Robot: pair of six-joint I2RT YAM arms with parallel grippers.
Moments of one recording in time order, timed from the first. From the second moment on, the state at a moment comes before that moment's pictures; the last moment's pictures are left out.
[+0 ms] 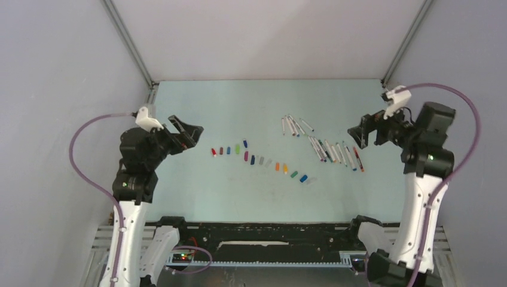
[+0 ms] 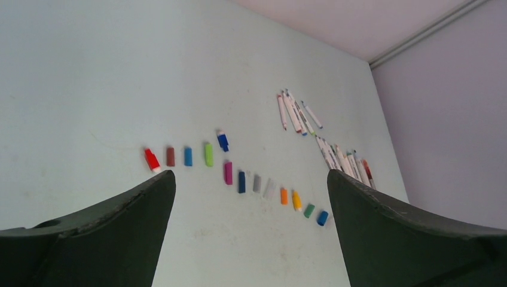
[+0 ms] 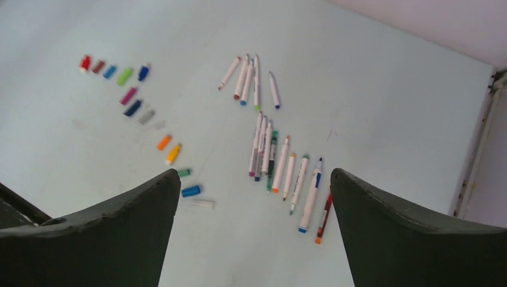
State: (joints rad) left arm -0.02 0.68 0.89 -0.48 0.31 -0.55; right arm -0.25 1.00 1.32 -0.87 -0.70 -0.35
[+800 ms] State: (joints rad) left arm 0.01 0.62 1.24 -0.78 0.16 -0.37; right arm -0.46 0.84 1.36 -0.91 -0.81 -0.09
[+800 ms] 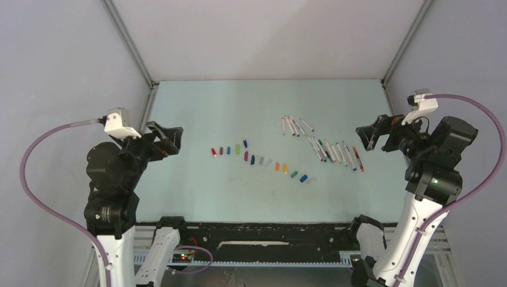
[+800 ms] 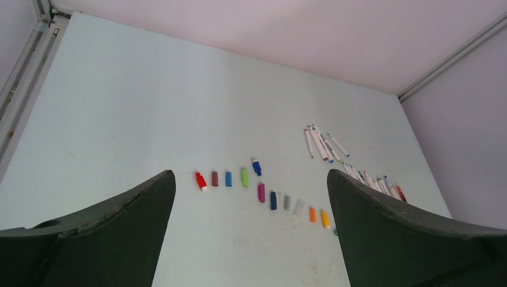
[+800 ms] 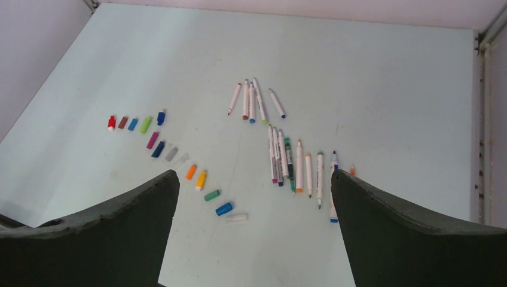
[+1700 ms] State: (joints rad) left arm 0.01 0.59 1.22 -0.80 0.16 -0.36; right arm -0.46 0.83 1.35 -0.92 -0.74 -0.03
